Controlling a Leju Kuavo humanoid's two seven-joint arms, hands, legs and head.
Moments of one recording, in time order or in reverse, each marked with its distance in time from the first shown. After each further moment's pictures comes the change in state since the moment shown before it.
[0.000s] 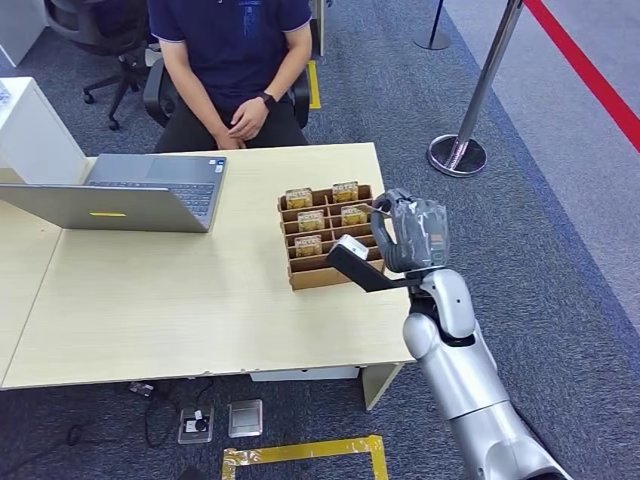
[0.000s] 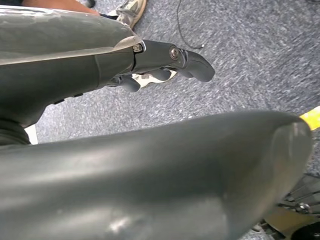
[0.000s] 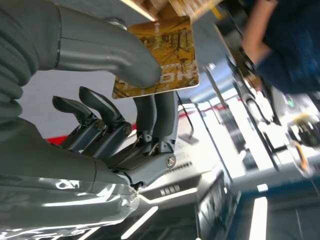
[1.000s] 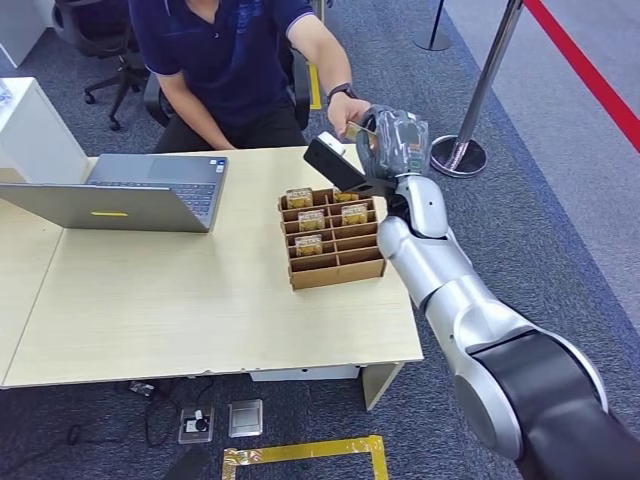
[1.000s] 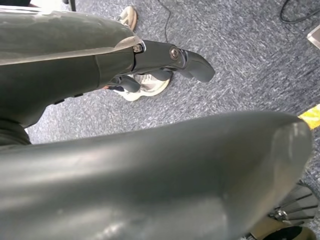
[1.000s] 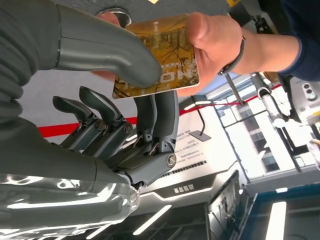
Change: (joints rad) left arm -0.070 0.000 -0.006 0.000 -0.053 -0.039 0.035; right arm -0.579 0.108 0.014 0.776 -0.048 -0.182 0.037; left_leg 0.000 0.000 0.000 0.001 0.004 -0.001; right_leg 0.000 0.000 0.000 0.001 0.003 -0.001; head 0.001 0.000
